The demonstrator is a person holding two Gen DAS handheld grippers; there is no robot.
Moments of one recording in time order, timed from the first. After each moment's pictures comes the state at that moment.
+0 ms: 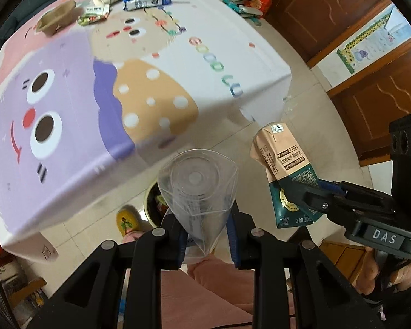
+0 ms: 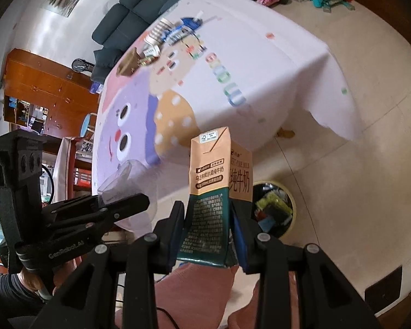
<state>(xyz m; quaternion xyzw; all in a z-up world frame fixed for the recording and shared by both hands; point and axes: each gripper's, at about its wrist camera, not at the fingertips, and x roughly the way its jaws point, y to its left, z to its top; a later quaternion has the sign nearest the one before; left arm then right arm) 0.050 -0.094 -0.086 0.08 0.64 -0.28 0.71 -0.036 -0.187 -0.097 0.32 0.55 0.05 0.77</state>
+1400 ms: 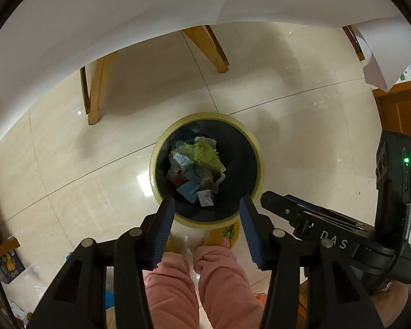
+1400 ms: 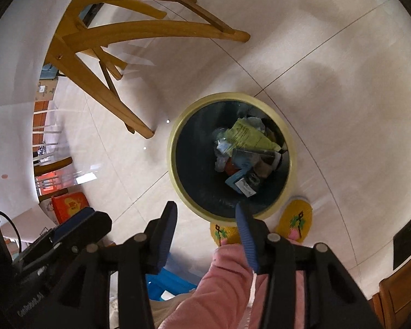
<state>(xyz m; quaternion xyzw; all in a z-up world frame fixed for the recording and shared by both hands) 0.030 -0.044 -0.364 0.05 0.71 -0.19 0.67 -0.033 -0.125 -0.409 0.36 0.67 -0.05 0.65</state>
